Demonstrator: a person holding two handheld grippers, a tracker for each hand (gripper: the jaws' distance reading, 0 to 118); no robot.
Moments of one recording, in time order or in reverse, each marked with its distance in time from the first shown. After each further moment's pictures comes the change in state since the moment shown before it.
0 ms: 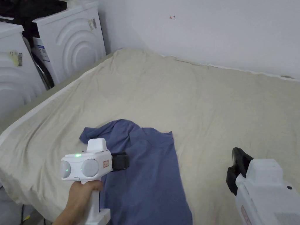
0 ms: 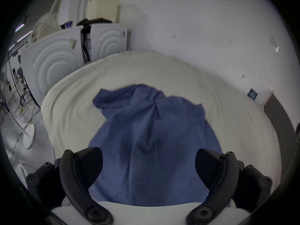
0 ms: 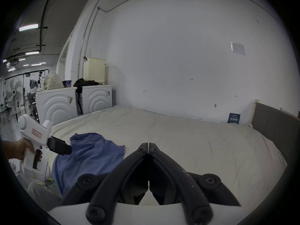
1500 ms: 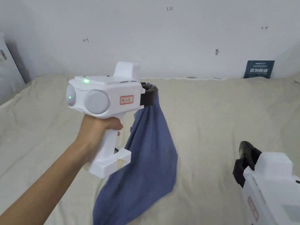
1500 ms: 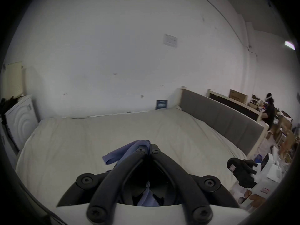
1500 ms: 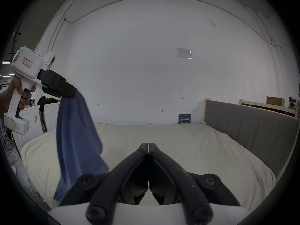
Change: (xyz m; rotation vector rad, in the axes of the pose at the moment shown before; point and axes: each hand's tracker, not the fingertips) left arm 0.344 0.090 0.222 0.353 -0.723 -0.521; right arm 0.175 -0.010 0.143 0.091 -0.377 -0.132
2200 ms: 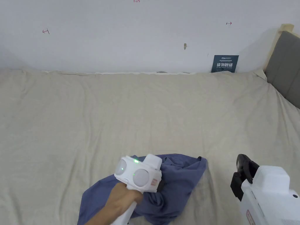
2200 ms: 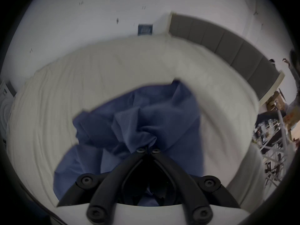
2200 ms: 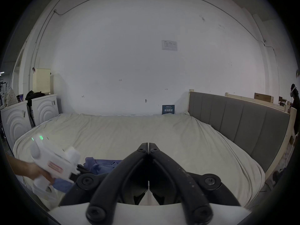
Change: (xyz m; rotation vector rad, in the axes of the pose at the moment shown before) left arm 0.057 -0.240 -0.178 -0.648 -0.049 -0.053; right arm 0.042 -0.027 0.008 -0.089 -0.120 -0.002
